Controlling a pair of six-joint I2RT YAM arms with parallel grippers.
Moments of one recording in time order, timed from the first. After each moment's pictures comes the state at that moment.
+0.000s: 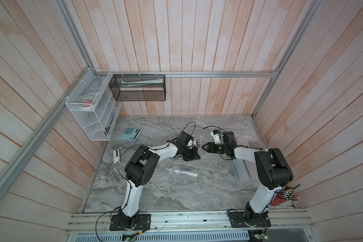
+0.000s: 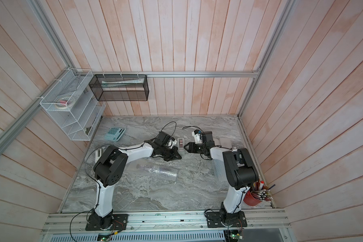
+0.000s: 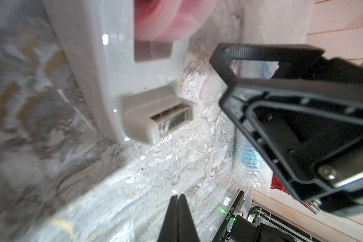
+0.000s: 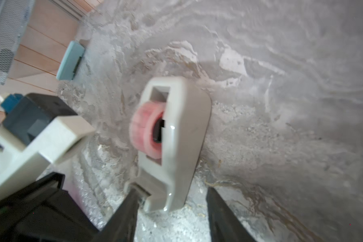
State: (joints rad) left arm -0.63 2.05 1.40 -0.29 0.62 -0.74; right arm 0.26 1.77 0.92 0.10 -0.57 0.31
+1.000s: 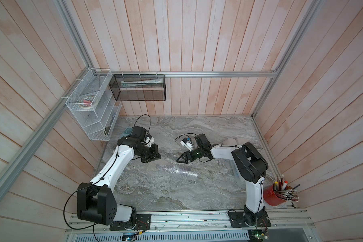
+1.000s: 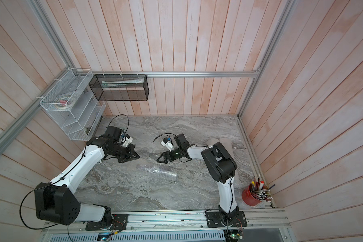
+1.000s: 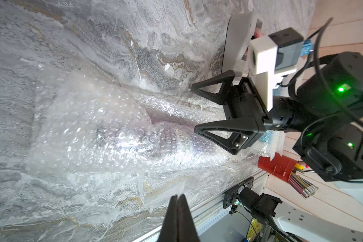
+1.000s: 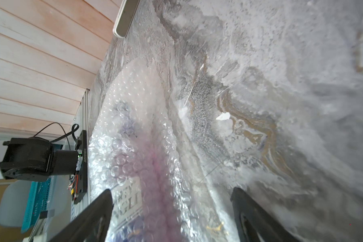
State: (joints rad) left arm -0.19 1.41 1.18 -0.98 0.55 -0.44; right arm 0.60 2.06 1.20 -0.05 -0.85 0.19
